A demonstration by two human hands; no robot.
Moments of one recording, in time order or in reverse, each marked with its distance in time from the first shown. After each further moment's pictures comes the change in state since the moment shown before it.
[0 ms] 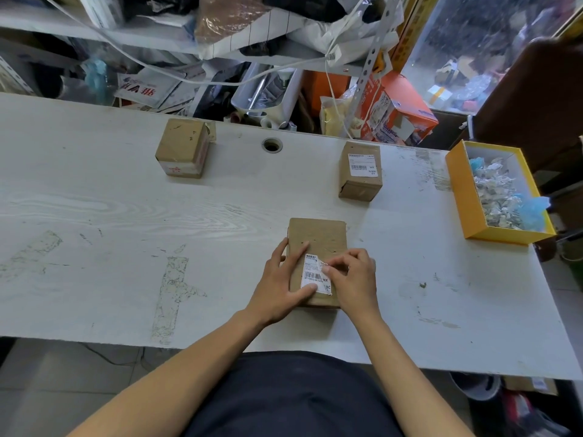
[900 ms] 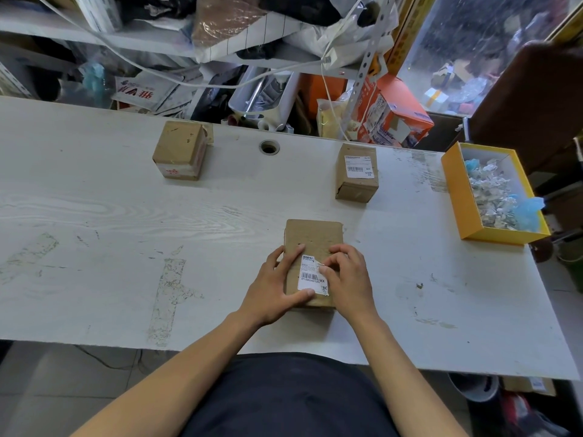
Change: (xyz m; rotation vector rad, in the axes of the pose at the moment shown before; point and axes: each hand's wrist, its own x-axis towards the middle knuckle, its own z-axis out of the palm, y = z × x) left_hand -0.001 -0.004 -0.005 0.018 -0.037 -0.015; right_hand 0.001 0.005 -0.001 -0.115 -0.042 -0.174
